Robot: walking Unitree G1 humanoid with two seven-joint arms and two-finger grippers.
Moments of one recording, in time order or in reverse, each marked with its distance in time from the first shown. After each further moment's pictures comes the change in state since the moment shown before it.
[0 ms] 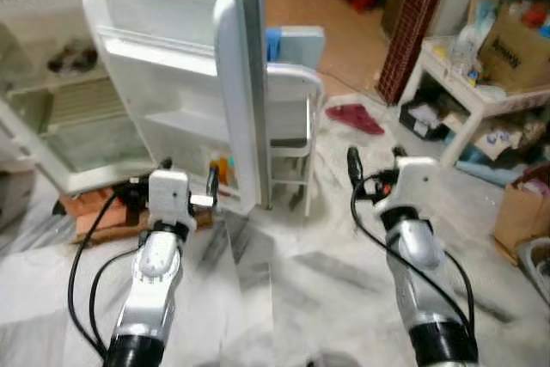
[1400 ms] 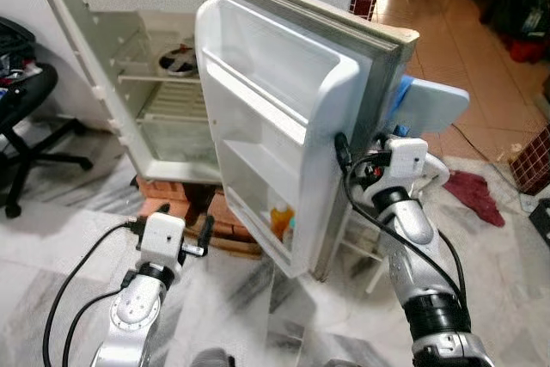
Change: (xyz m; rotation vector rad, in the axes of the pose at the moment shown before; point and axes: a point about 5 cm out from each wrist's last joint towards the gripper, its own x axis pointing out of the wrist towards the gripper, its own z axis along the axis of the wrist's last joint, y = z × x) left arm -0.063 0.011 -0.043 0.071 0.279 -0.153; right arm 0.025 0.028 0.016 0.297 0.011 0.313
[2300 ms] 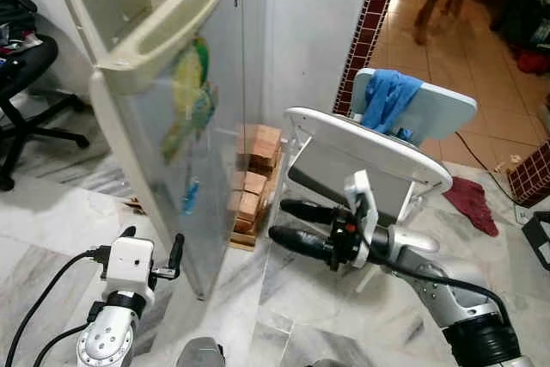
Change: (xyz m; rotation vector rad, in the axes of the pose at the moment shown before) left arm -0.034 0.018 -0.007 -0.005 0.021 0.165; right arm -0.055 0.027 -0.024 0.200 0.500 0.736
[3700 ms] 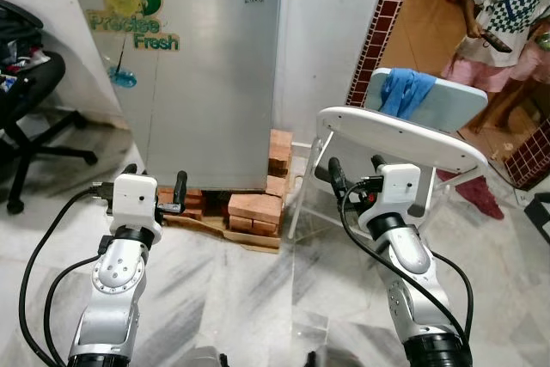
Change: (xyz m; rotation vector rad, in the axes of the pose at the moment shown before) left arm 0.061 -0.016 0.063 -0.046 -0.212 -0.018; right arm -0.029 -0.035 0.011 -0.332 -0.346 -1.096
